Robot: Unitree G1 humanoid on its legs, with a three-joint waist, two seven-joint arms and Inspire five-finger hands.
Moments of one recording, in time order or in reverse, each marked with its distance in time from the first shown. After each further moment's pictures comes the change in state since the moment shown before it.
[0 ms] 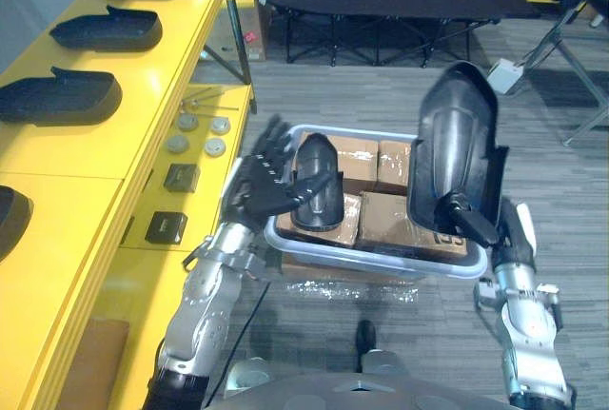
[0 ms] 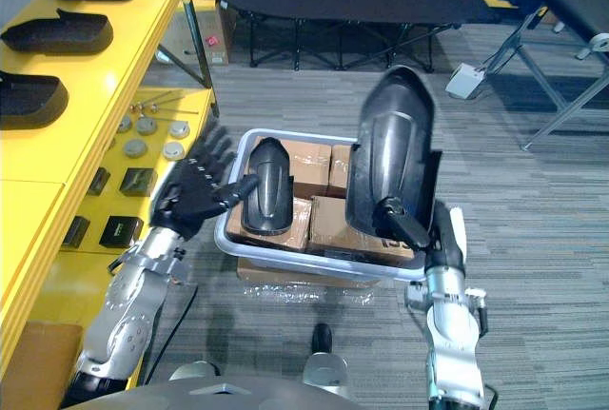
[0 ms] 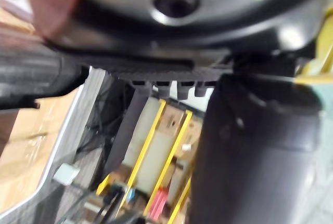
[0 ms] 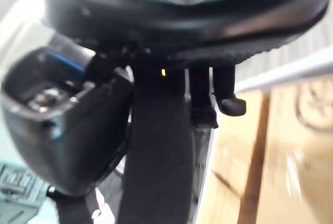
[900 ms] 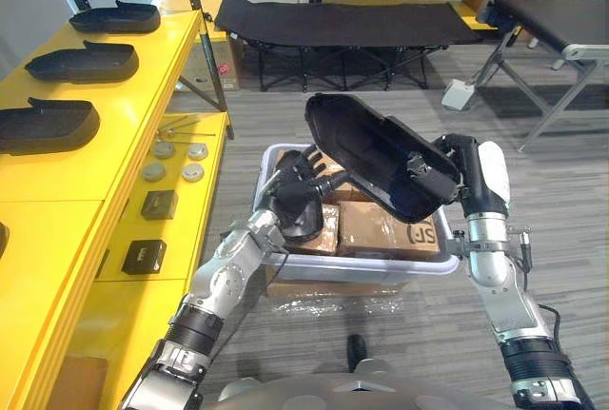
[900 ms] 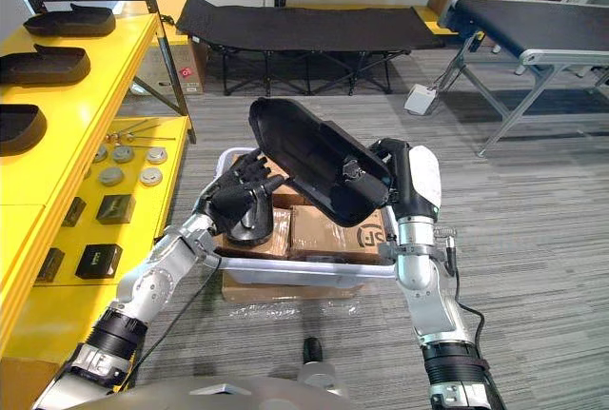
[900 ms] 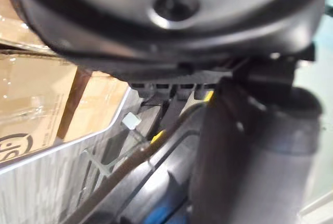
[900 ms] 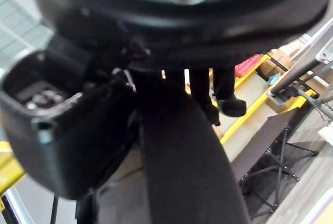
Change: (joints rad) left arm -0.252 0.007 -0.018 0.384 -0.282 0.142 0.098; right arm -0.206 -0.096 0.227 0.100 -0.279 -0.132 -0.258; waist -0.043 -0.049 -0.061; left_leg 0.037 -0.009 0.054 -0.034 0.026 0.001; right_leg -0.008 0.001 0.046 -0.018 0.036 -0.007
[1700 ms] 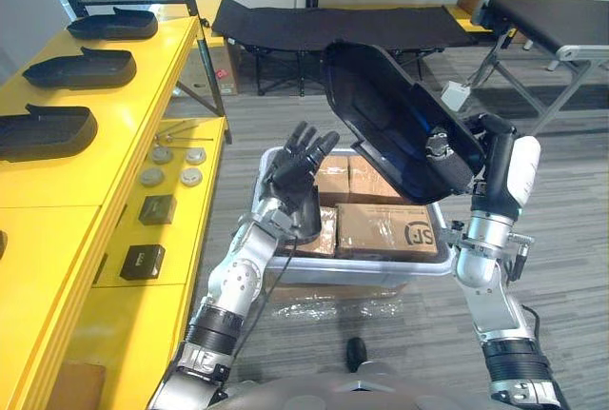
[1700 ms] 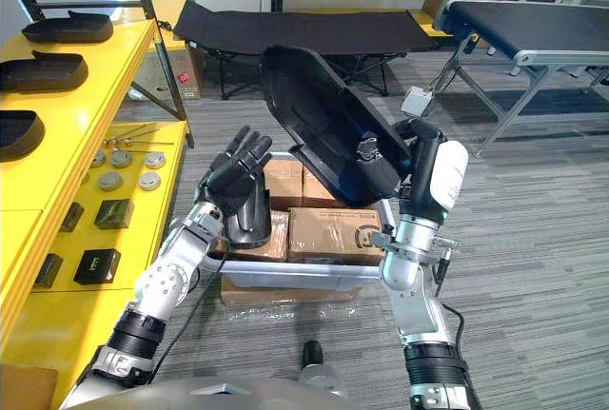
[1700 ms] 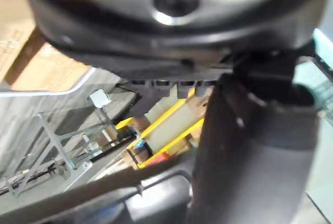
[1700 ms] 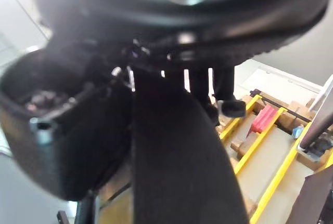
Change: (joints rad) left arm -0.001 -0.153 0.042 -0.022 -0.168 -0.036 0.079; right arm 0.000 0.115 -0.011 -0.062 -0.036 -0.056 -0.257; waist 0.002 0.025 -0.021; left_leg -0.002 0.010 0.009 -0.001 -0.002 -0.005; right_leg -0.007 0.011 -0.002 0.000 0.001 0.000
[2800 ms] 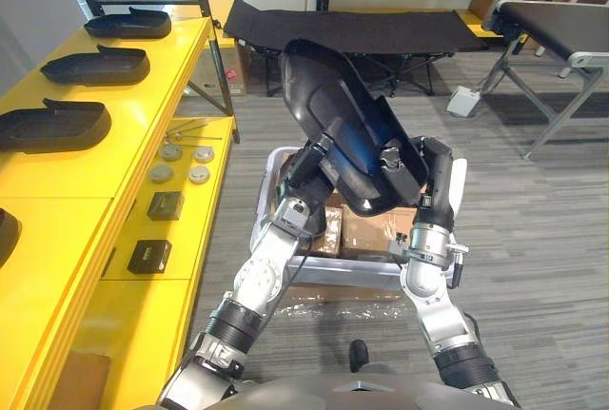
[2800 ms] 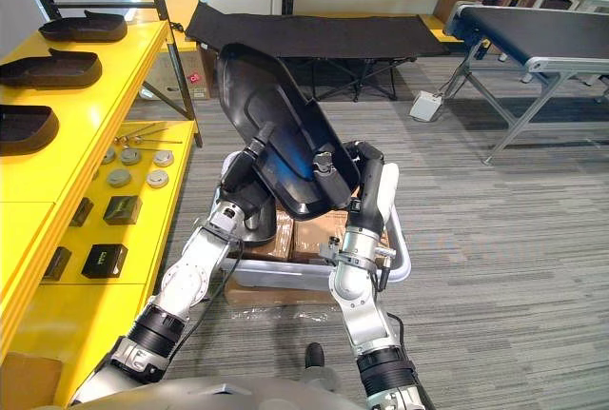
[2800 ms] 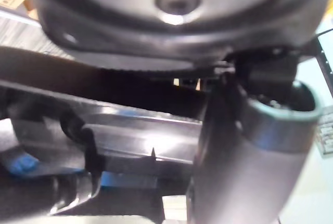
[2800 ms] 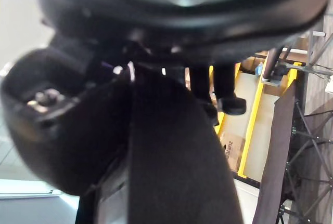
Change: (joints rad) left arm -0.050 -0.022 -0.149 0.049 -0.257 -0.136 -0.072; right arm 0.012 0.152 0.229 0.062 0.194 -0.006 0.012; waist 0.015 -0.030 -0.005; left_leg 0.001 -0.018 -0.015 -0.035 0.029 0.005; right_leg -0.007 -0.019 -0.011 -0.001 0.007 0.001
